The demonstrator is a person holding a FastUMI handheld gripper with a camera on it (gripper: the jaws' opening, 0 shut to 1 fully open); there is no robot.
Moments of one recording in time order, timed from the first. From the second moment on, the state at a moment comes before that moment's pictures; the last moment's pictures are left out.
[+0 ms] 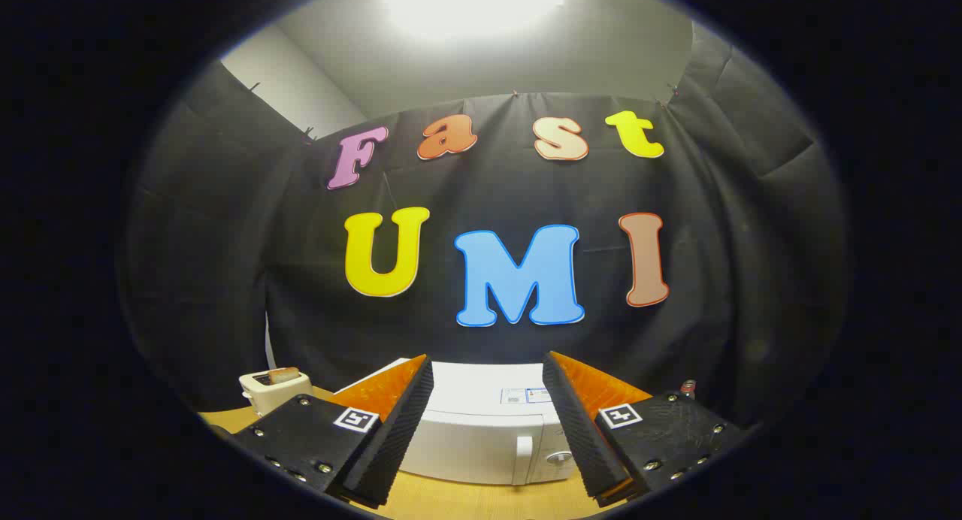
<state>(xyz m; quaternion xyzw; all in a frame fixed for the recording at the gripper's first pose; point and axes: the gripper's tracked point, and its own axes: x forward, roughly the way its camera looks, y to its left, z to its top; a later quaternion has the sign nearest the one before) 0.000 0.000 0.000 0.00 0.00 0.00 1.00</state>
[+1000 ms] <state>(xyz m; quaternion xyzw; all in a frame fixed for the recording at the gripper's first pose) 0.012 -0.005 -0.010 0.00 0.01 -0.01 1.00</state>
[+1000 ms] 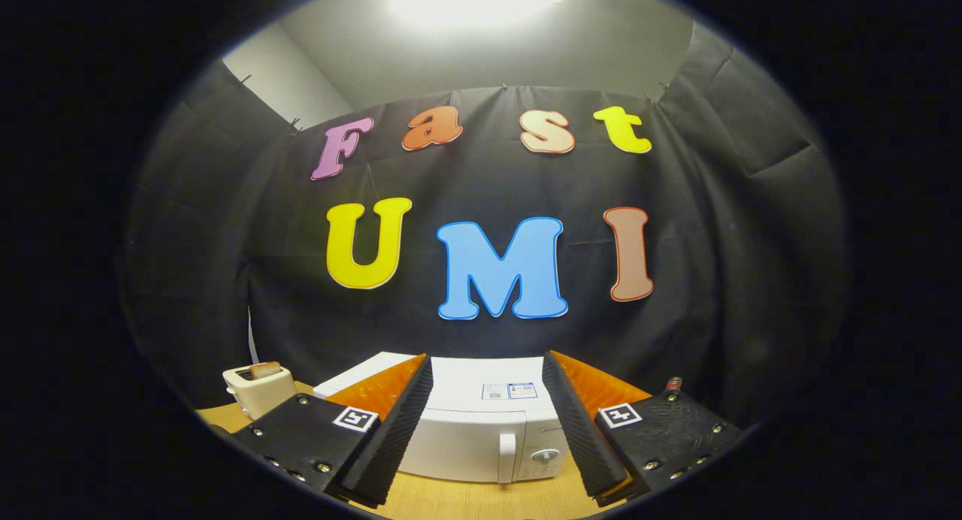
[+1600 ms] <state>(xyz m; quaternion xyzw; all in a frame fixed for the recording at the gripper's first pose) 0.085 -0.014 -0.097 0.03 0.06 -0.03 1.00</state>
